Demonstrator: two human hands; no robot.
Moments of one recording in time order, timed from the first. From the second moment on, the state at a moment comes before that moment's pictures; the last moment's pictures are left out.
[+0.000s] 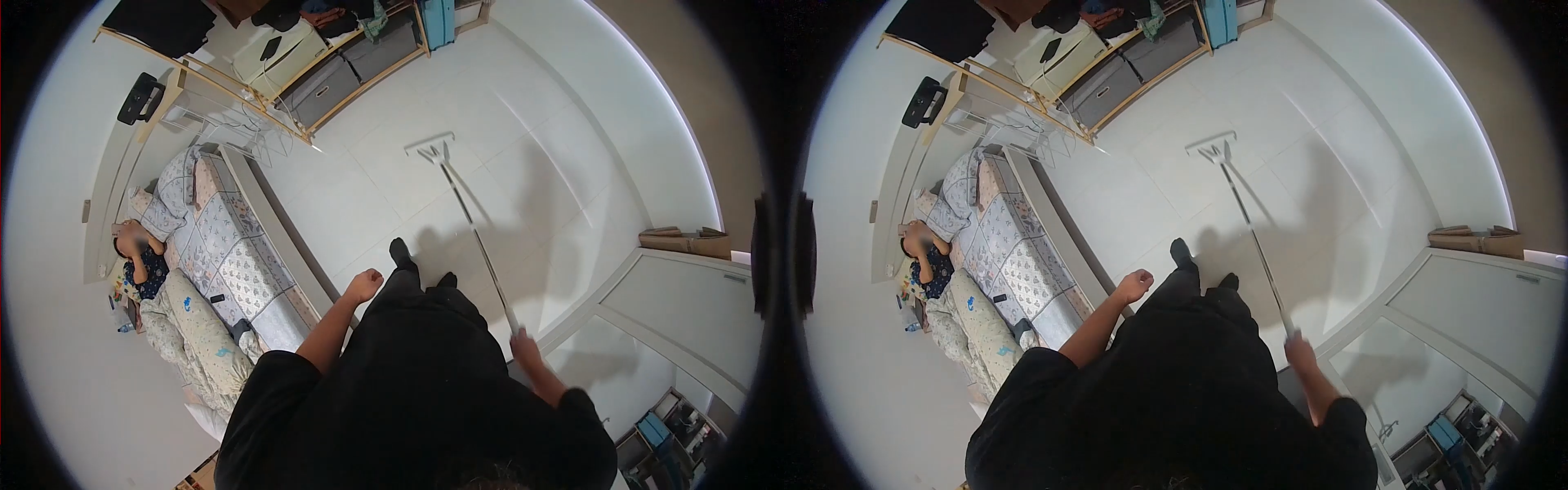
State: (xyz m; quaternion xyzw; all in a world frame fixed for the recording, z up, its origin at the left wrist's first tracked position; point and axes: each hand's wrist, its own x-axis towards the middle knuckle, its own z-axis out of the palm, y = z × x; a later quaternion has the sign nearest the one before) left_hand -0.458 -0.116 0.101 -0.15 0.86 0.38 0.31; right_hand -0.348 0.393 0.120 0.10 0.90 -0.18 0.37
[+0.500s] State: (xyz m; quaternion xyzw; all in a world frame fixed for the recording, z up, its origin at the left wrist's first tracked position) left_hand -0.404 -0.217 0.042 -0.27 0.81 0.37 0.38; right_hand -0.648 0.230 0.164 0.26 0.35 -0.75 0.50
